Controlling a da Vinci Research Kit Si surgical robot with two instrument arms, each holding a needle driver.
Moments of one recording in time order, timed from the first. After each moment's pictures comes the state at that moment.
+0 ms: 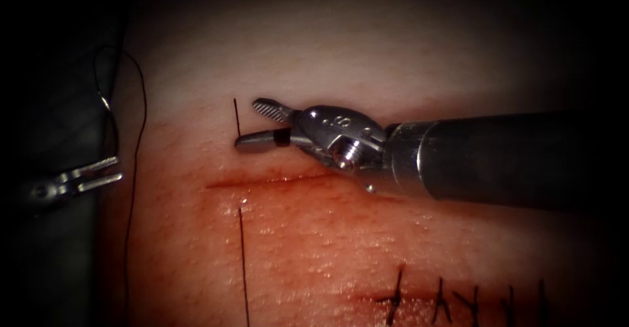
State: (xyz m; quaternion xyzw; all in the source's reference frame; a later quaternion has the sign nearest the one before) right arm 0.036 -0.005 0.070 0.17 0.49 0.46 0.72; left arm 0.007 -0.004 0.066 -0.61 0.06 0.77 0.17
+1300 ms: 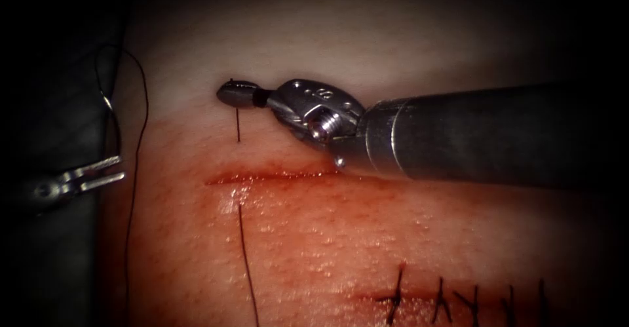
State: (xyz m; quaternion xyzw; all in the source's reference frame) right arm 0.037 -0.002 0.068 0.17 0.54 0.52 0.64; left arm 0.007 -0.004 0.067 -0.61 0.06 0.77 0.17
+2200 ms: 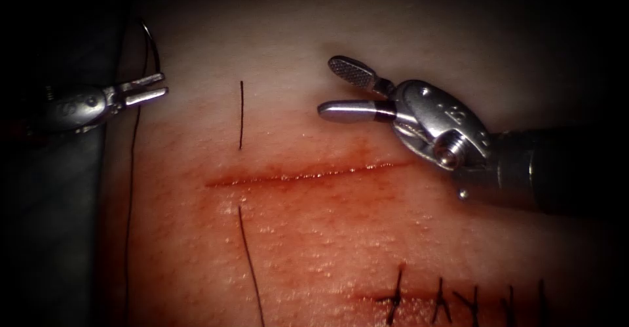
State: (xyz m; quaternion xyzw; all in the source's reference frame) right arm 0.024 -0.004 0.062 0.11 0.65 0.39 0.65; left arm 0.003 0.008 0.074 -0.58 0.07 0.79 0.19
